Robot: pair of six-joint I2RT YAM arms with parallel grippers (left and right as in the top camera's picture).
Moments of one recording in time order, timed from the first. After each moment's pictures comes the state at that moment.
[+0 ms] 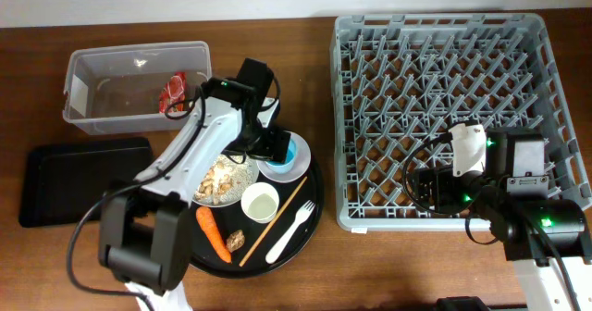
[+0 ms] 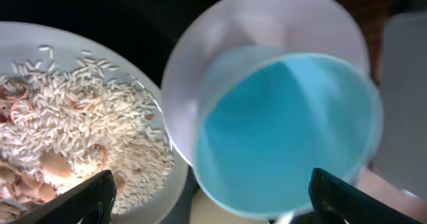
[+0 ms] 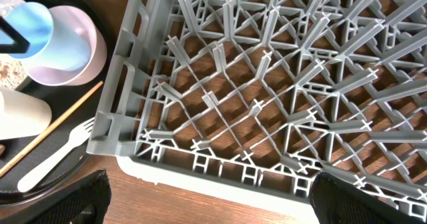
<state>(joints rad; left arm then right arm) -0.38 1.93 1.55 -1.10 0.12 -0.12 0.01 0.98 1.07 -1.07 -0.19 -0.08</state>
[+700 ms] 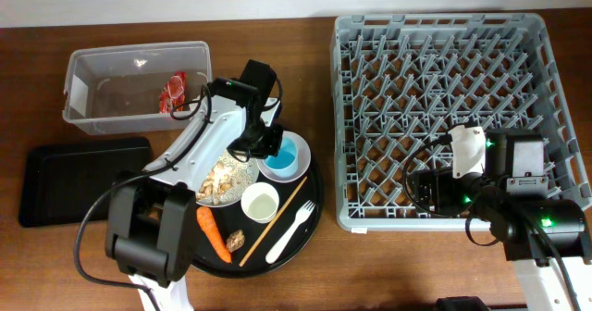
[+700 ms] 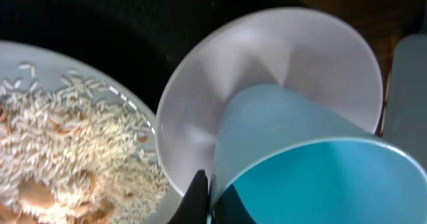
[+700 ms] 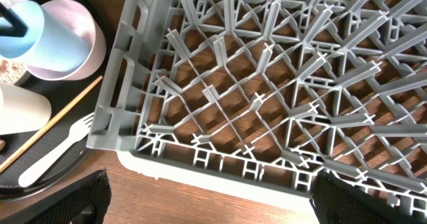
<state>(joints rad) -0.38 1.98 1.56 -1.06 0.13 -0.15 0.01 0.98 1.07 -1.08 -0.19 -0.08</state>
